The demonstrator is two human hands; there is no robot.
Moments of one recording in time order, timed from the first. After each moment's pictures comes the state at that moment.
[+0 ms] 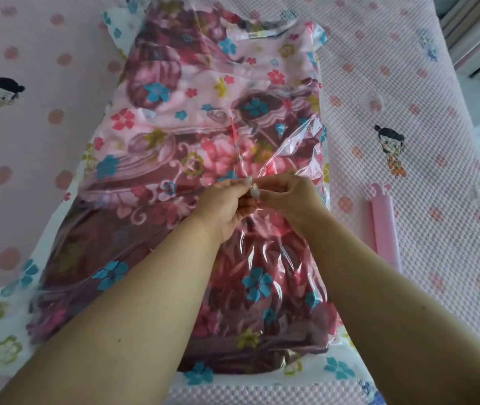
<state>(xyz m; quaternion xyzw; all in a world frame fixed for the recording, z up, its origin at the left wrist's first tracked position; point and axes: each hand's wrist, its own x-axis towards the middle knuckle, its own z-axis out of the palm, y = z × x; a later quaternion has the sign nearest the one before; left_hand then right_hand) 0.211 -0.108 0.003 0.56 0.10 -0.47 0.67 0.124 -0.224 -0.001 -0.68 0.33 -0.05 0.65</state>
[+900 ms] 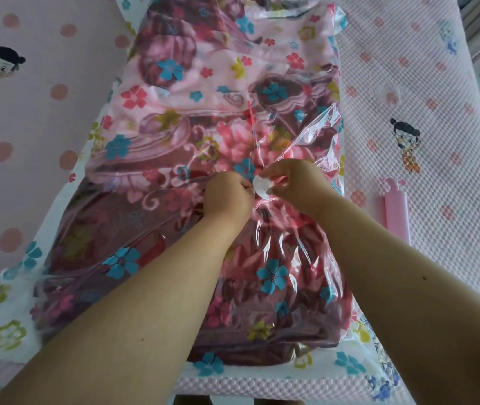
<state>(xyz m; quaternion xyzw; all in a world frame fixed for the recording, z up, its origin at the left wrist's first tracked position) 0.216 -0.090 -0.019 0.89 -0.16 -0.24 0.35 0.151 -0.228 -0.005 -0.92 0.23 0.07 0.31</state>
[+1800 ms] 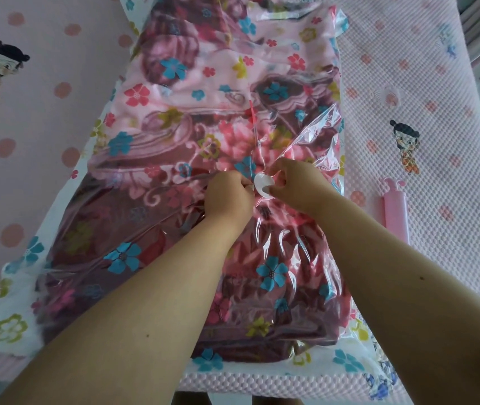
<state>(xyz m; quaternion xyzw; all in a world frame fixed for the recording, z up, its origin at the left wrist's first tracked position) 0.211 -0.087 -0.016 0.89 -0.17 -0.22 0.37 0.152 -0.227 -0.006 -0.93 0.25 0.12 0.24</state>
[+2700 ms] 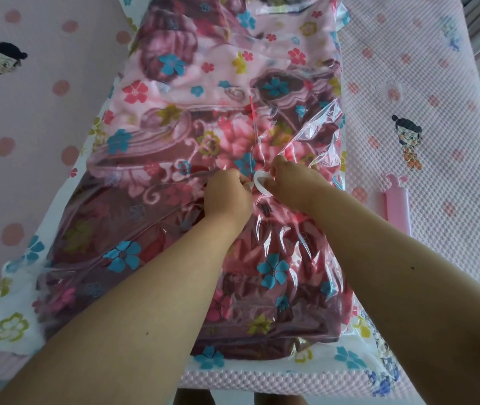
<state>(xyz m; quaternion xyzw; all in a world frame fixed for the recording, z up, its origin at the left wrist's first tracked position) 0.212 -0.087 -0.027 0.89 -0.16 -0.22 0.37 0.159 -0.225 -0.019 -0.95 0.22 0.17 0.16</state>
